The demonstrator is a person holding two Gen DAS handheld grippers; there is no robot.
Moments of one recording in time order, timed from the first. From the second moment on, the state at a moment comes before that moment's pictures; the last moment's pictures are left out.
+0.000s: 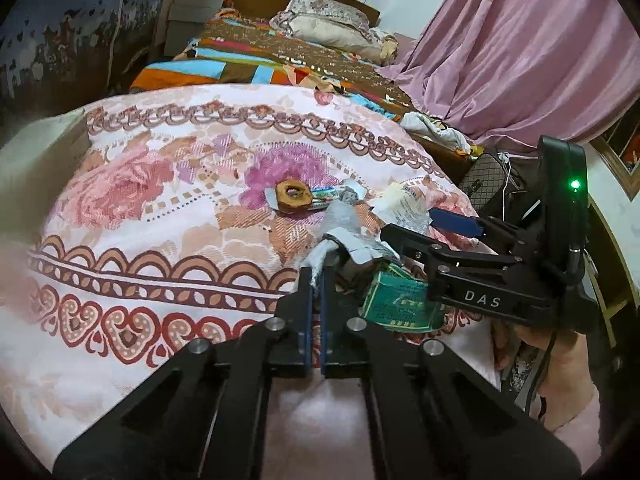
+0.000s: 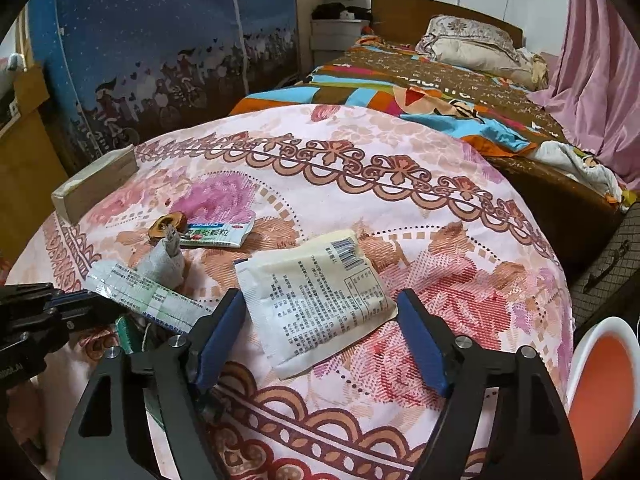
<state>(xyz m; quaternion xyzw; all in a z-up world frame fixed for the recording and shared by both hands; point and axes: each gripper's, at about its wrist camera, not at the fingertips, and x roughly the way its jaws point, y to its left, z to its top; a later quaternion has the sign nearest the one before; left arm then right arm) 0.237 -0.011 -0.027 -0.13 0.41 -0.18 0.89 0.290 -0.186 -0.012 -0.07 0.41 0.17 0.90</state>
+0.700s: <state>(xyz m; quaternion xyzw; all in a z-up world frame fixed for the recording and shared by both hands) 0.174 -0.013 0.025 -0.10 0.19 -0.12 0.97 0.212 -0.215 0.046 -0.04 0.16 0.14 0.98</state>
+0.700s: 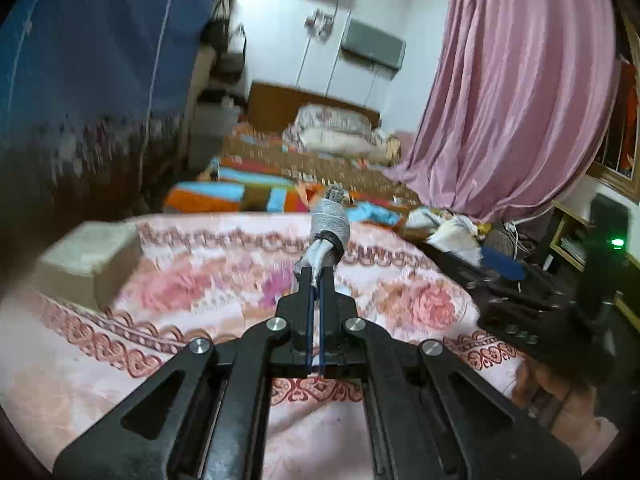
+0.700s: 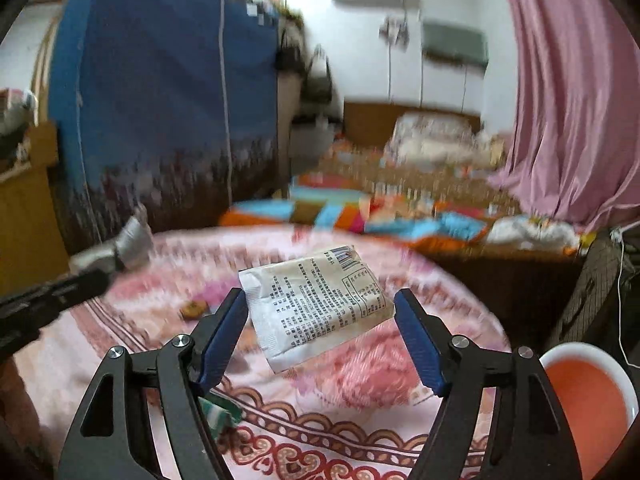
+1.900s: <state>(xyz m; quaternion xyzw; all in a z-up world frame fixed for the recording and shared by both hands) 0.185 -0.242 0.041 -0.04 0.24 -0.32 0.91 0.151 -0.431 0.053 0.13 0.10 -0.10 0.98</state>
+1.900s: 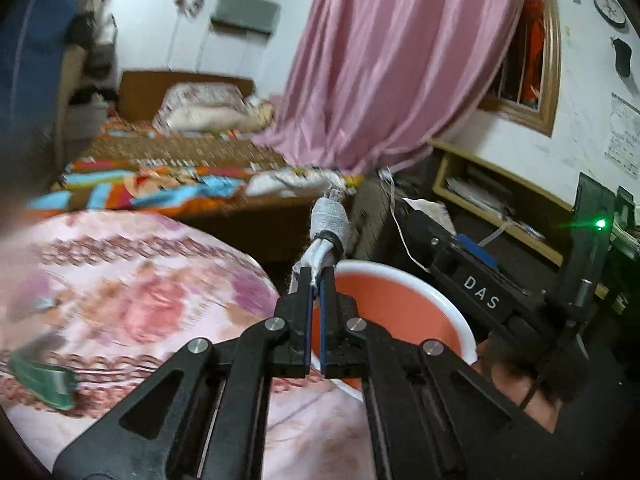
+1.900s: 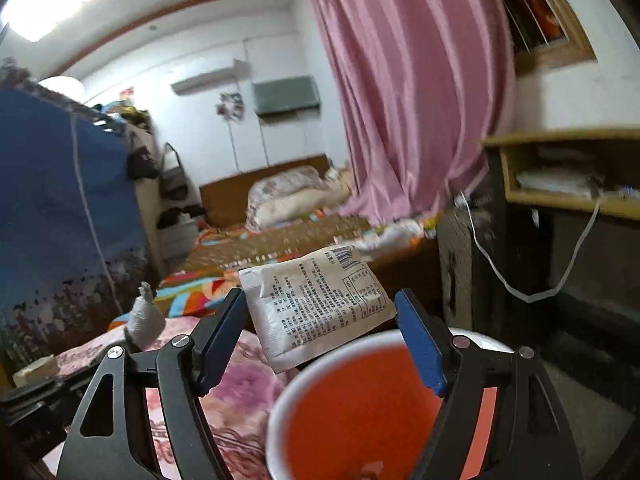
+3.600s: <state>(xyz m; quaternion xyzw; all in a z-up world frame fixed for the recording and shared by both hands) 0.195 -0.087 0.058 -0.11 0.18 -0.09 0.97 0.162 -0.331 0.073 0.10 0.04 0.00 0.99</state>
